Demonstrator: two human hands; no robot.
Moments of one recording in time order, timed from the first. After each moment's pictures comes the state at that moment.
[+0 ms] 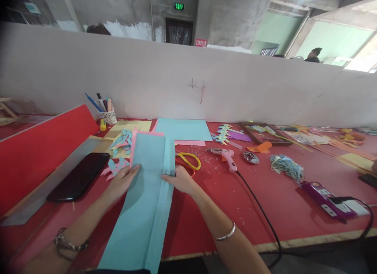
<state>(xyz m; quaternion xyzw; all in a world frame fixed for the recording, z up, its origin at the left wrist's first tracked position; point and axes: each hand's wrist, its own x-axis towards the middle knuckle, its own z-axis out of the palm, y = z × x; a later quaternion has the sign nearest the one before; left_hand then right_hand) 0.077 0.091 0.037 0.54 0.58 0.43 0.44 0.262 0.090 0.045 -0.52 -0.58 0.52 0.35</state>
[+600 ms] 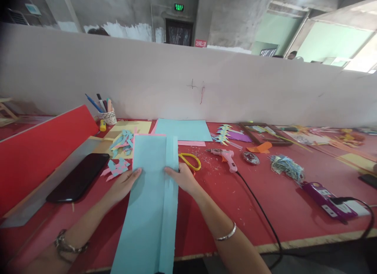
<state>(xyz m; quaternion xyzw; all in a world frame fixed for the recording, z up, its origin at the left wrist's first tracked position) 0.078 0.085 0.040 0.56 0.55 0.39 0.48 0.261 0.092 0.043 -0.52 -0.52 0.53 0.42</state>
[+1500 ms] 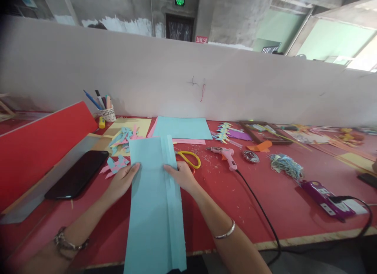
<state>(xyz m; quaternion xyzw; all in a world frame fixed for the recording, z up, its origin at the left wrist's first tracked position) 0.080 0.089 0.040 0.57 0.57 0.41 0.42 0.258 0.092 0.045 -0.54 -0.49 0.54 0.41</state>
